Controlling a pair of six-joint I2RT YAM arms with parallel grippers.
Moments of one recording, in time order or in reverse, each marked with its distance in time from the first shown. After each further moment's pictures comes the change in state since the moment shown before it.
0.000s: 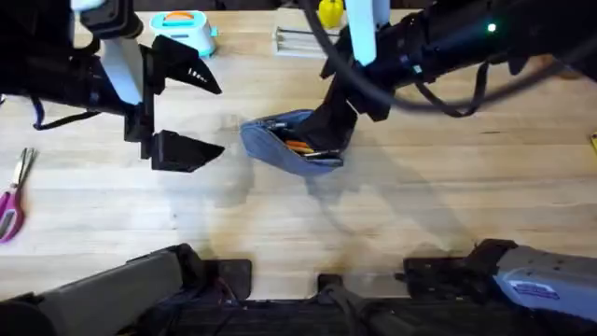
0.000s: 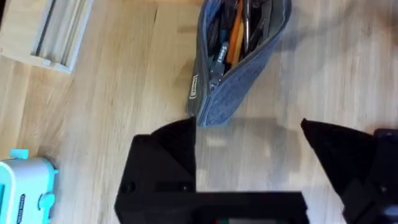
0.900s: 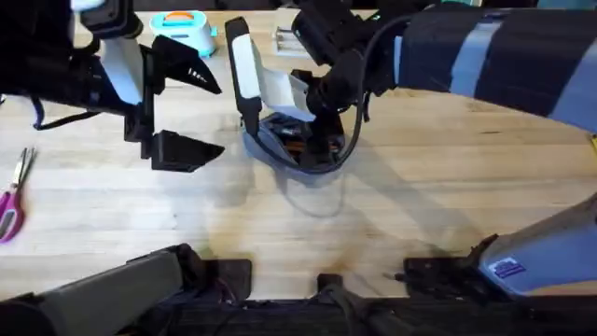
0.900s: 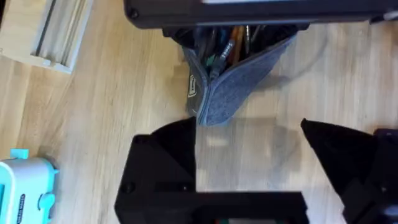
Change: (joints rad) left arm 0.000 0.000 0.000 0.000 0.000 0.000; right arm 0.031 0.422 -0.024 0.110 0.014 -0.664
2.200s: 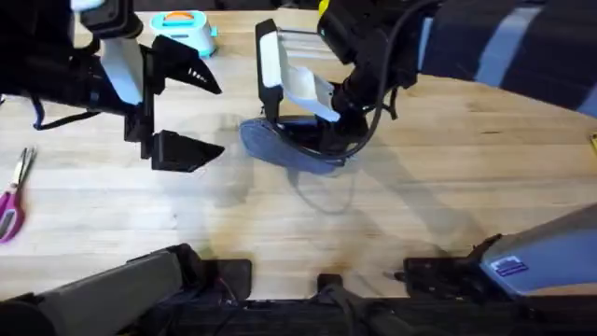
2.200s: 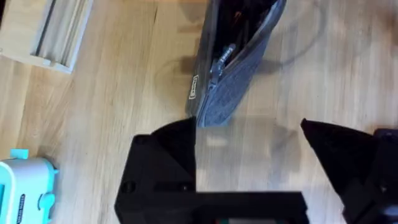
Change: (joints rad) left arm 0.000 0.000 0.000 0.000 0.000 0.000; right arm -0.074 -0.038 0.000 -0.213 0.001 0.006
